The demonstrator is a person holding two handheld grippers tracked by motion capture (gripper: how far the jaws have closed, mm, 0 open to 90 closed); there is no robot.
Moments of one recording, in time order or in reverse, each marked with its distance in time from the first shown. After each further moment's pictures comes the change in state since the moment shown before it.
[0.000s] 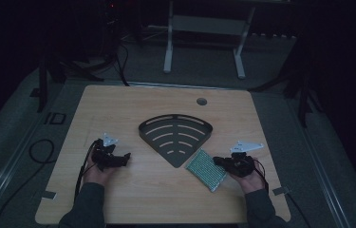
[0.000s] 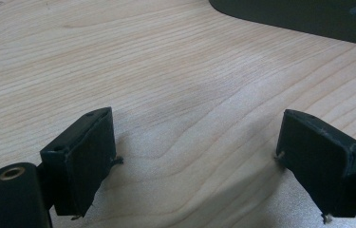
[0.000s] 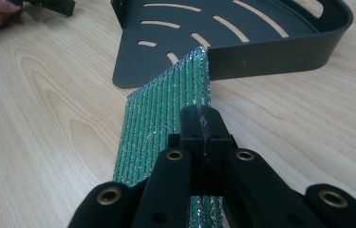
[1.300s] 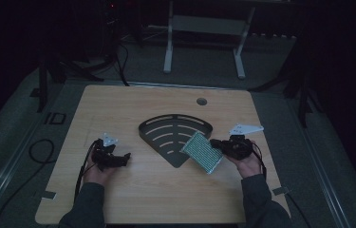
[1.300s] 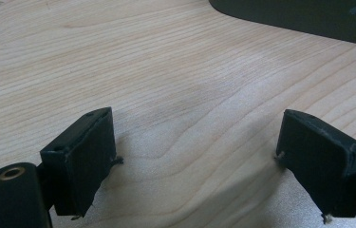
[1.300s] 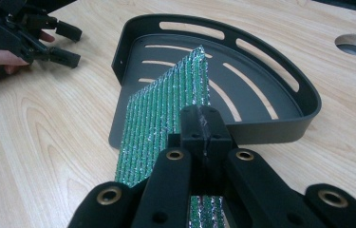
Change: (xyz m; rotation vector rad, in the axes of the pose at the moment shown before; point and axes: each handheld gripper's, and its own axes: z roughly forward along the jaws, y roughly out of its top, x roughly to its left) left arm 0.000 0.000 0.000 0.000 0.000 0.000; right arm -0.012 0.049 0.000 -0.083 0.018 -0.029
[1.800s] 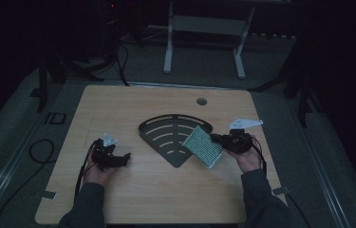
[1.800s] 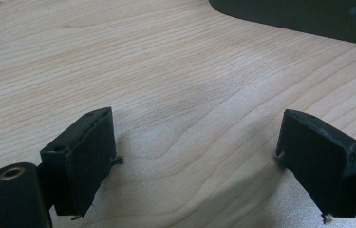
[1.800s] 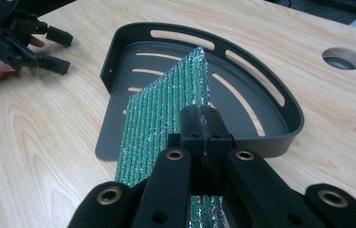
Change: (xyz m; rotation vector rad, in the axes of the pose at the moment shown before) left arm 0.000 0.000 0.000 -0.002 0.000 -0.002; right arm -0.011 0.016 0.004 0.000 -0.015 -0.022
